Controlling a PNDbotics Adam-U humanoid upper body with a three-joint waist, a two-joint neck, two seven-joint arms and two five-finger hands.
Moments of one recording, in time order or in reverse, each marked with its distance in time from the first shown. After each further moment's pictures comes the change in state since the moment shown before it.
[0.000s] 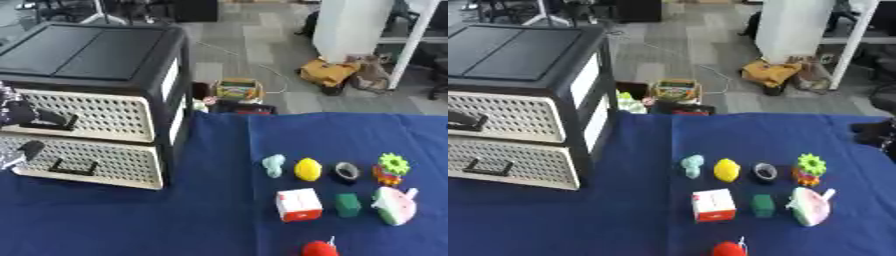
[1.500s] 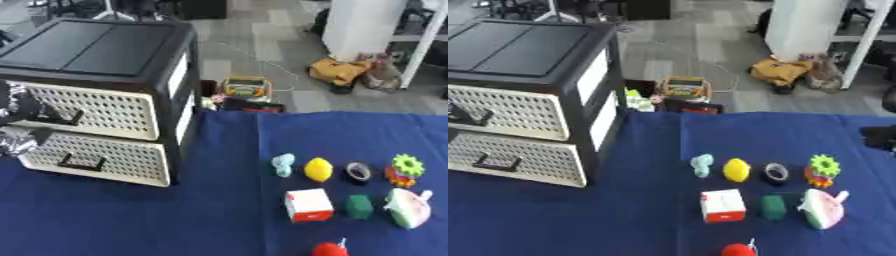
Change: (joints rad) left arm -0.016 -0.027 0.042 0.063 0.202 0.140 -0.218; right arm 0.001 0.008 -0.005 0.000 -0.001 -0.001 0.010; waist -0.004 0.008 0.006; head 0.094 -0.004
